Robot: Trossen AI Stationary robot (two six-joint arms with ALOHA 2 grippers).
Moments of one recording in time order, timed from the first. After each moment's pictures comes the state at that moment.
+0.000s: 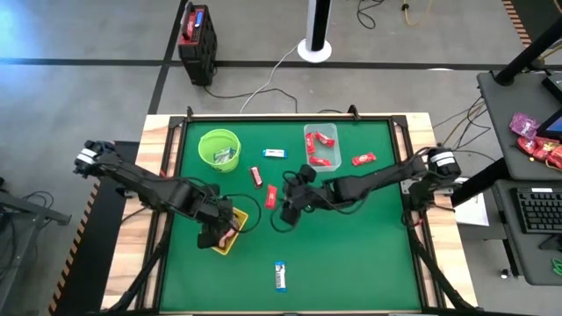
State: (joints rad) left arm -0.40 1.31 1.03 -1.07 -0.07 -0.48; right arm 0.16 1.76 1.23 -0.18 0.47 0.30
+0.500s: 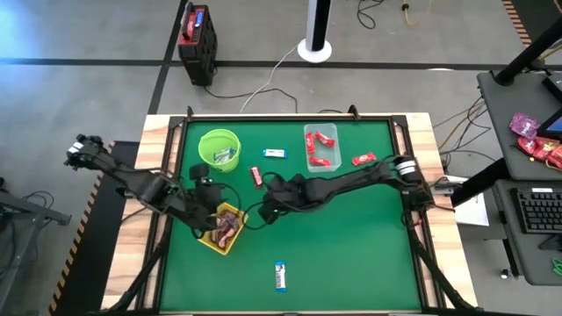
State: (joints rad) left arm -0.49 1.11 1.03 -1.02 -0.62 -0.41; right arm 0.13 2.07 1.65 -0.60 0.40 0.81
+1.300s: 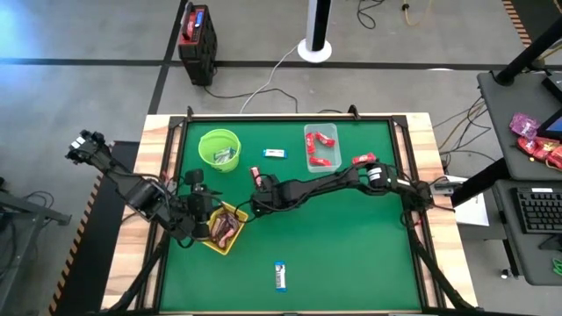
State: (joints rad) left arm -0.64 1.06 0.99 -0.98 -0.74 -0.42; right arm 0.07 2.39 1.91 -0.78 0.41 1.09
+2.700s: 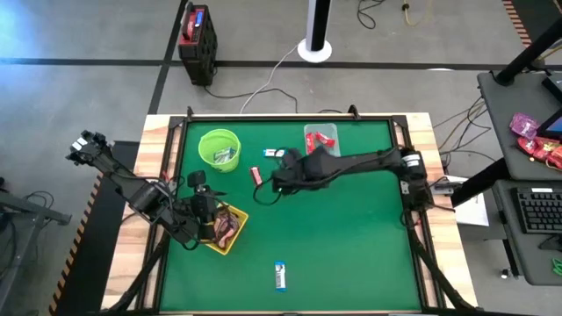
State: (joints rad) left arm -0.64 1.09 0.99 -0.91 -0.80 -0.45; right arm 0.05 2.05 1.90 -1.24 0.62 0.90
